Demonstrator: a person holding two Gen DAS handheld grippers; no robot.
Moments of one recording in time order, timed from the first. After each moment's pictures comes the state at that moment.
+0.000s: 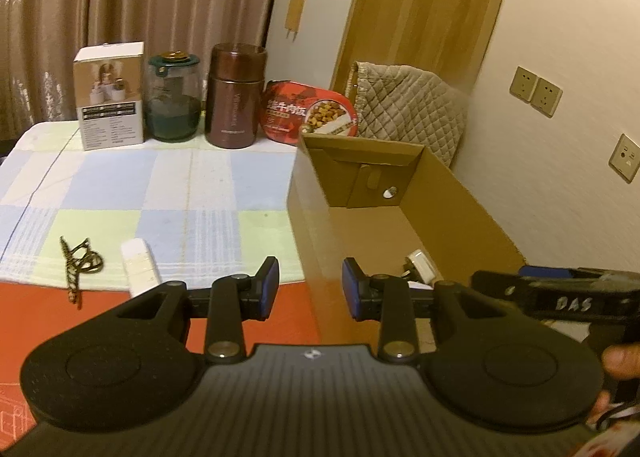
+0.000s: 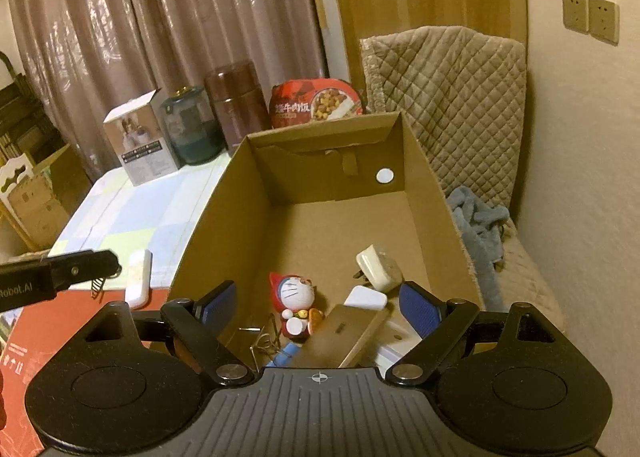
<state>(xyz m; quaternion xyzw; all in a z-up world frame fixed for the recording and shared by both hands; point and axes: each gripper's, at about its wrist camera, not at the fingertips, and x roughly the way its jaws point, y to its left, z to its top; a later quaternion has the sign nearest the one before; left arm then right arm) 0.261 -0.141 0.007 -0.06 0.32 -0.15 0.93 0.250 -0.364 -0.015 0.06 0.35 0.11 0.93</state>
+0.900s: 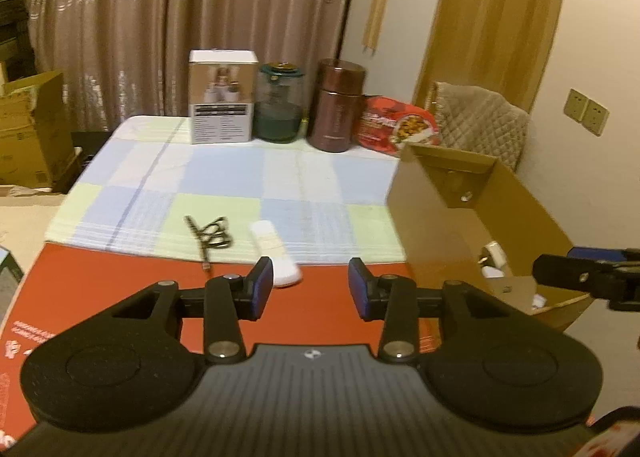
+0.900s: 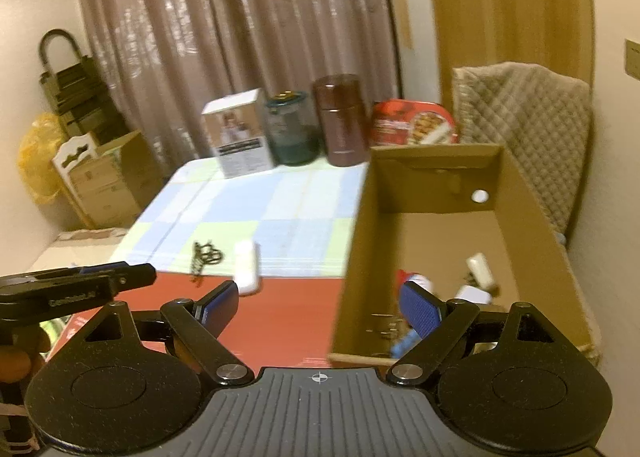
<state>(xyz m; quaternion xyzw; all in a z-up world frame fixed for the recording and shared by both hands) 0.197 -0.031 0.023 -0.06 0.32 -0.06 0.95 0.189 -0.258 0.025 0.03 0.33 0.21 0.92</state>
